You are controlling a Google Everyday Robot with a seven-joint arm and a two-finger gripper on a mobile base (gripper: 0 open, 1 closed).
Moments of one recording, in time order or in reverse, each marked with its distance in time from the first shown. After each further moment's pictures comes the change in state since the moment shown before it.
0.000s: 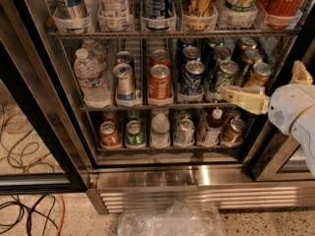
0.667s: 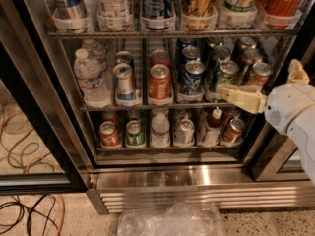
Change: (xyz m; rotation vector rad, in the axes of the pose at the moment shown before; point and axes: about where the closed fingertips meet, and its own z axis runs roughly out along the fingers) arm -0.007 0.012 0.003 -0.040 -0.050 0.025
